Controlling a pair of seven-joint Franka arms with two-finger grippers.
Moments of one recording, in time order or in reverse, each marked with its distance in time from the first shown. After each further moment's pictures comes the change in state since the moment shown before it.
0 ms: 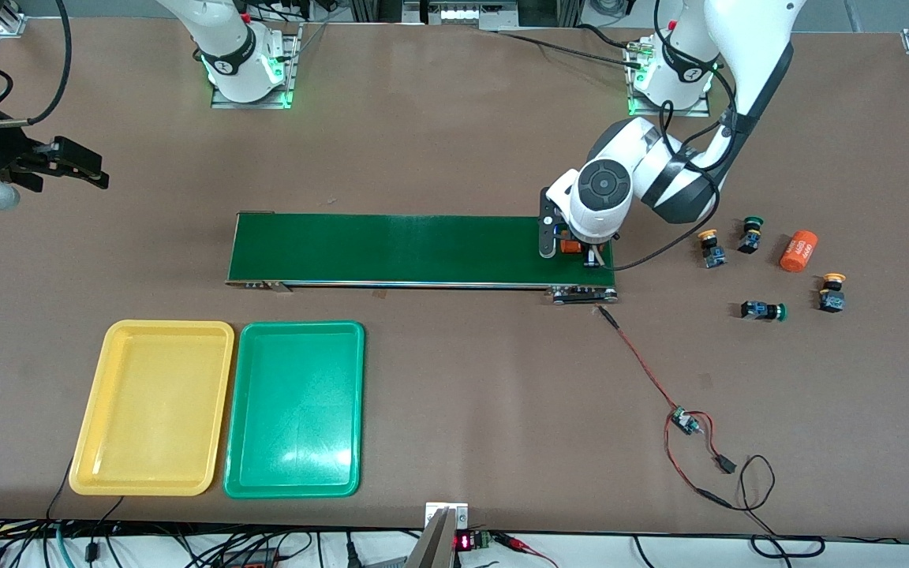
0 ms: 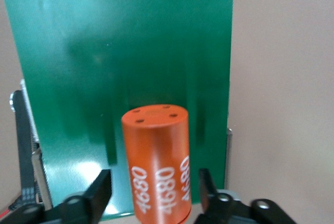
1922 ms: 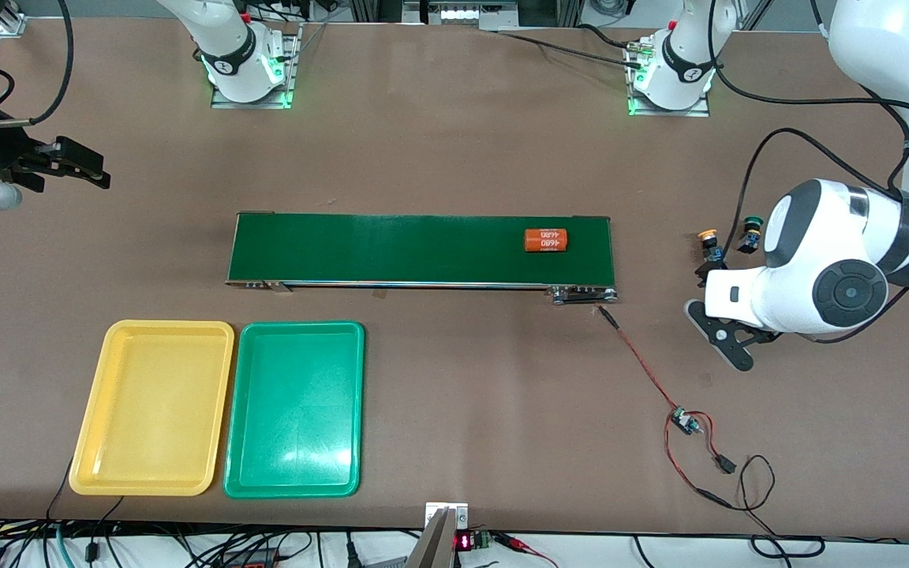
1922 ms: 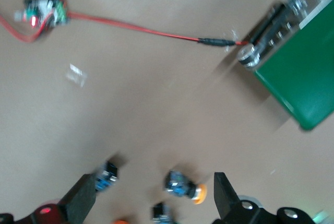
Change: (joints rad) left arm 0.232 0.145 0.127 0.559 -0.064 -0.442 -0.402; right arm 0.002 0.000 0.002 0.000 0.000 0.001 0.000
